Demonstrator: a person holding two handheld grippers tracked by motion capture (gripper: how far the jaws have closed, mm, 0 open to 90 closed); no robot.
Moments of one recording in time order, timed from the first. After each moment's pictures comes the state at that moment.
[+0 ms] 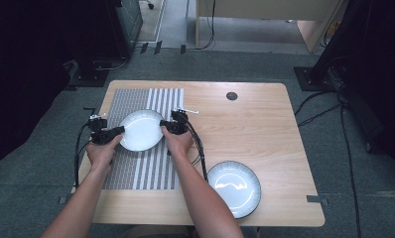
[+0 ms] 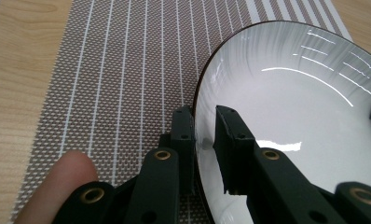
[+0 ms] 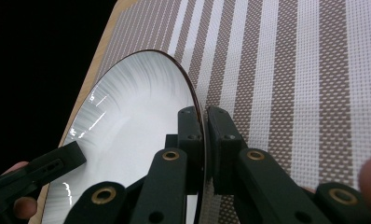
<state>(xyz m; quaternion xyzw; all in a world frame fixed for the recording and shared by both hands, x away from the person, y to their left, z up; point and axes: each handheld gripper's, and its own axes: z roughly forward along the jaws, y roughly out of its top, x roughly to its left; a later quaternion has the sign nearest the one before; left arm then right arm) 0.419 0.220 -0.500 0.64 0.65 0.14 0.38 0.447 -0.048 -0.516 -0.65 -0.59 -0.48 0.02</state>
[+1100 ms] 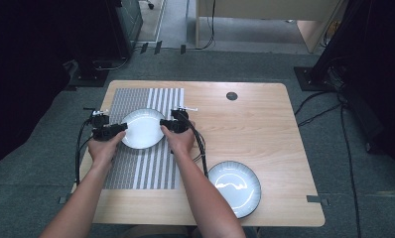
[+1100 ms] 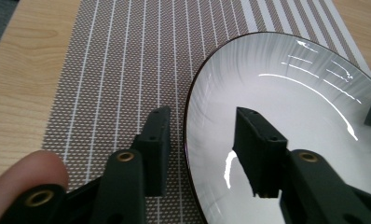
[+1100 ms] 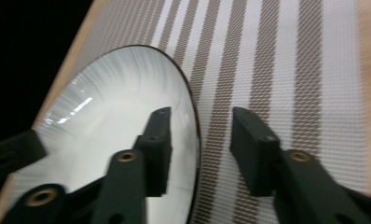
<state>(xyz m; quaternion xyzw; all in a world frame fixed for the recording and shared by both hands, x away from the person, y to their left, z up) 0.422 0.213 -0.486 0.65 0.65 0.17 0.36 0.453 -0.050 -0.514 -0.65 -0.62 -0.44 -0.03</state>
